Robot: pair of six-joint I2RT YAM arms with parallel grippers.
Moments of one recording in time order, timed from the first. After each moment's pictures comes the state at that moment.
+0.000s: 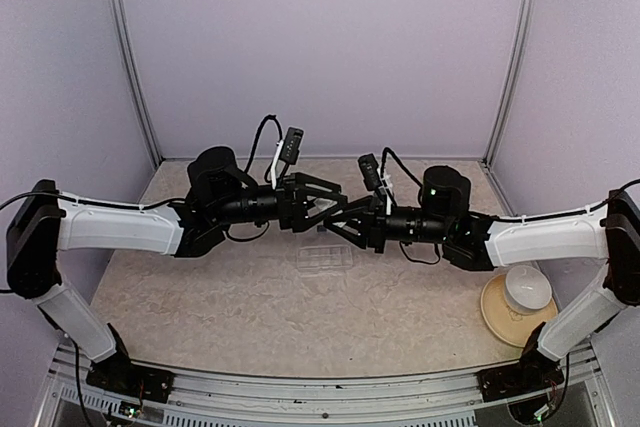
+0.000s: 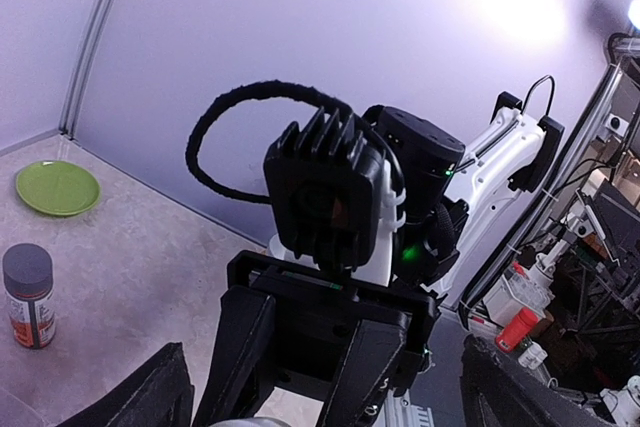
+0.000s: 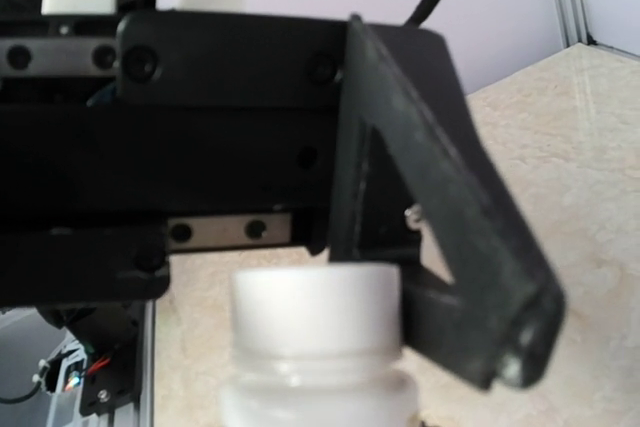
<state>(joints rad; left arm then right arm) -0.84 1.60 0.96 0.74 0.64 -0.52 0.84 1.48 0.80 0.61 -0.51 0.31</state>
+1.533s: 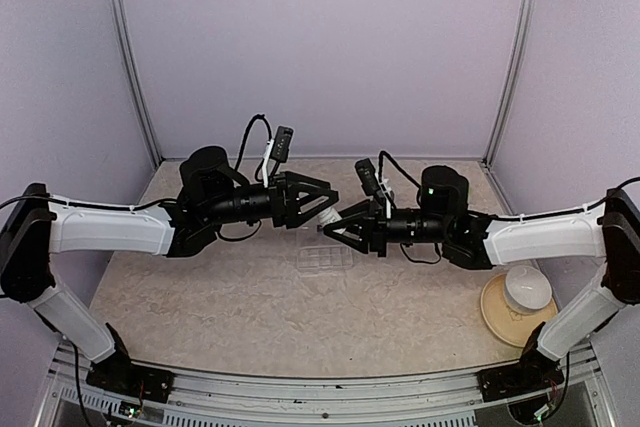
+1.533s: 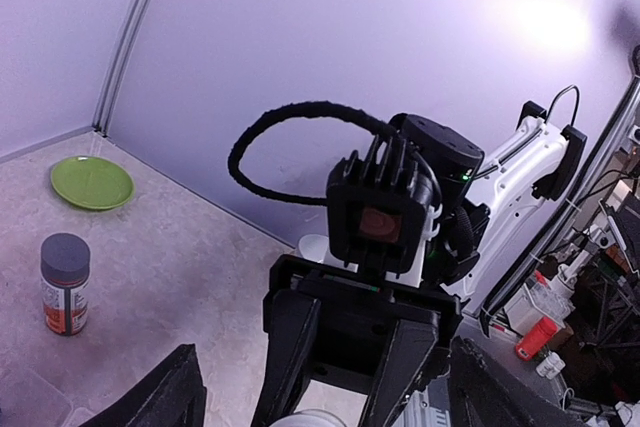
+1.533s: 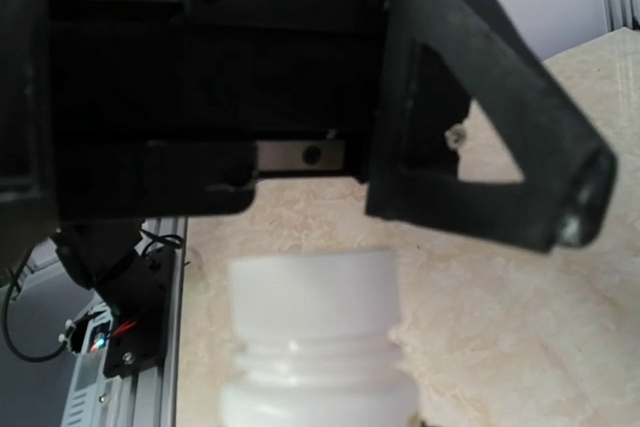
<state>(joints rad) -0.81 1.55 0.92 0.70 0.58 -0.50 0.83 1.50 0.81 0.59 -0.61 0.27</state>
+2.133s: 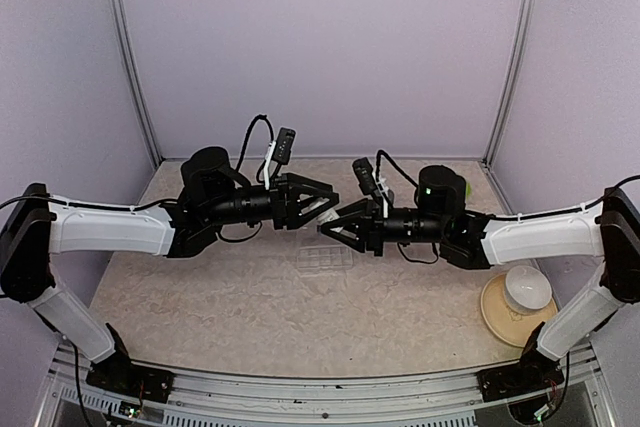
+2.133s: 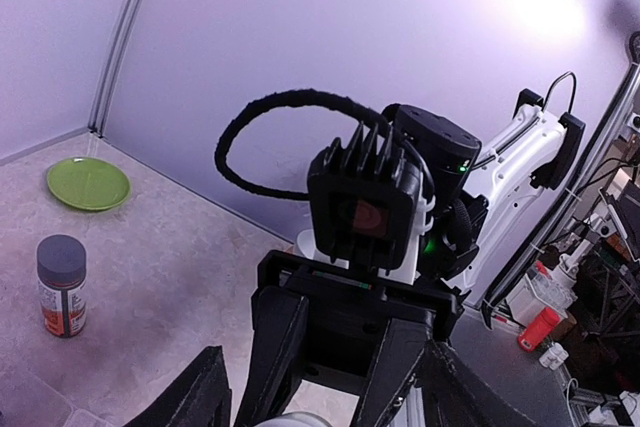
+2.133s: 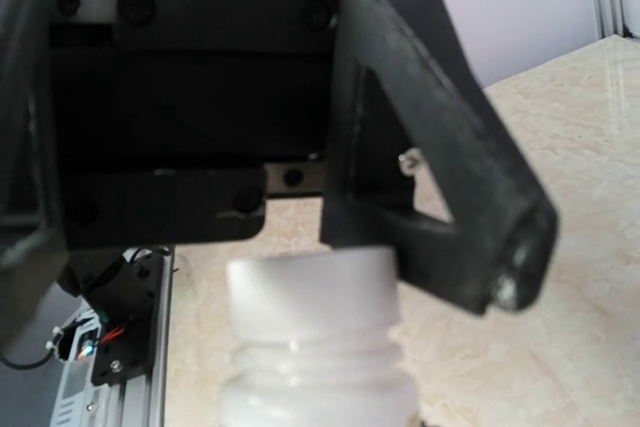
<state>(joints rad) -0.83 1.55 0.92 0.69 0.60 -0.47 0.83 1.51 0.82 0.59 -0.58 0.27</state>
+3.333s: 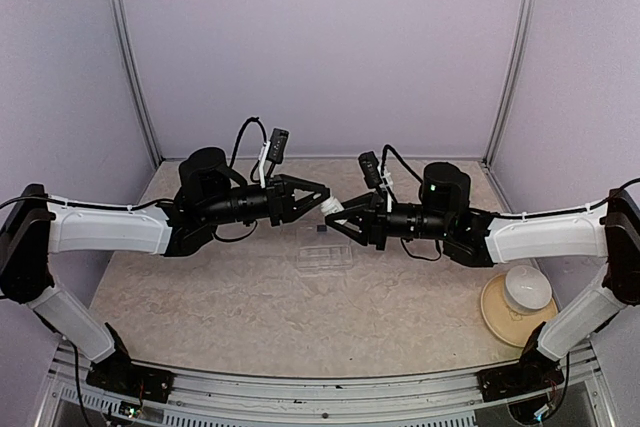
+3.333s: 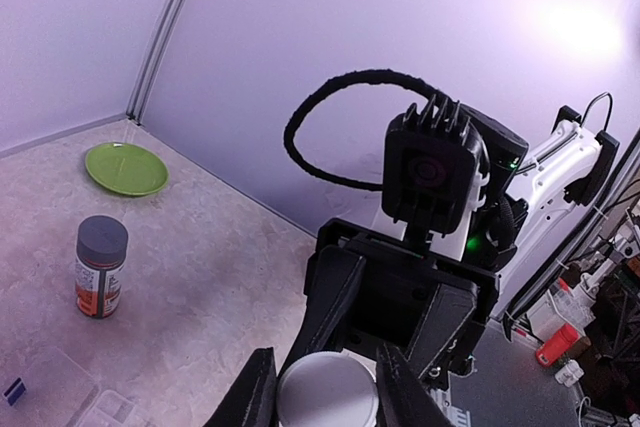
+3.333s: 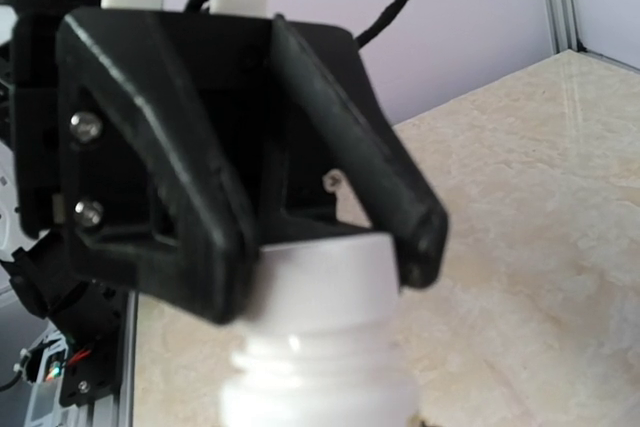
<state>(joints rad) -0.79 1.54 0.90 0.66 0.54 -0.48 0.82 1.49 0.82 0.58 -0.52 0.26</state>
